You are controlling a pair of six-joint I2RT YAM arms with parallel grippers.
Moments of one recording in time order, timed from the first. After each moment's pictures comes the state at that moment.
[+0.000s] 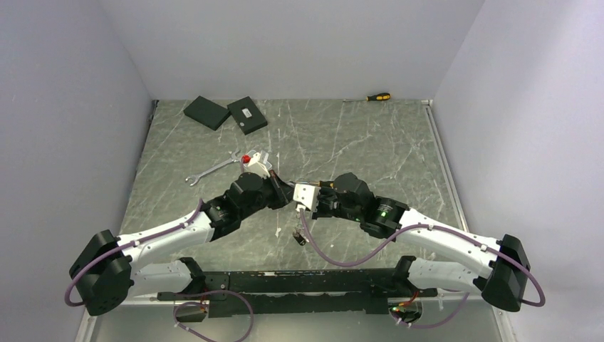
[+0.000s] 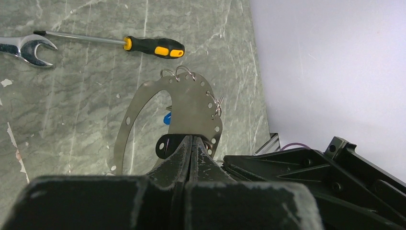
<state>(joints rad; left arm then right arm) -0.86 1.14 0.63 0.18 -0.06 -1.01 0.98 1.05 0.77 -0.17 -0.08 -0.61</state>
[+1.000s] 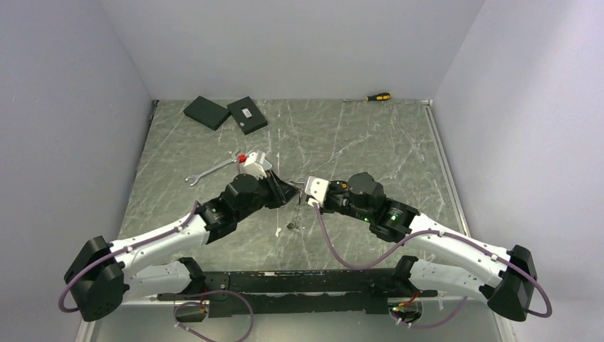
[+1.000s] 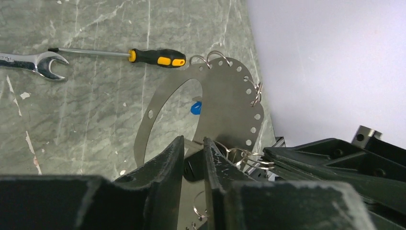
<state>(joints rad) -0.86 1.10 0.62 0.17 -0.08 -0.97 0.95 0.96 0.72 -0.04 -0.12 -0.55</state>
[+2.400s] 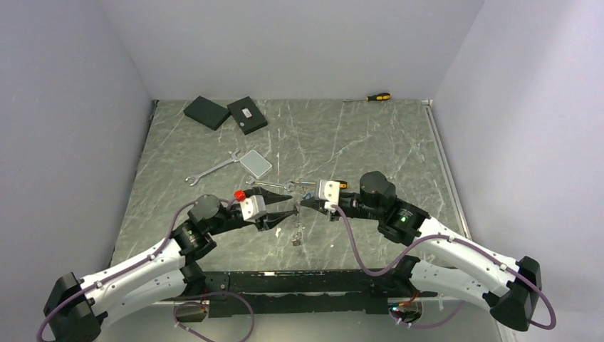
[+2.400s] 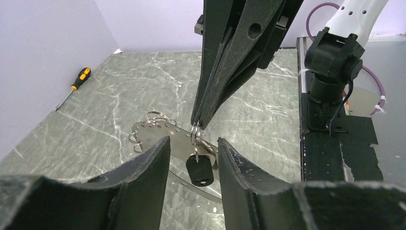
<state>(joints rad) -0.85 0.74 0.40 0.46 0.44 0.14 0.89 0.89 0.72 -0.05 -0.46 -0.44</state>
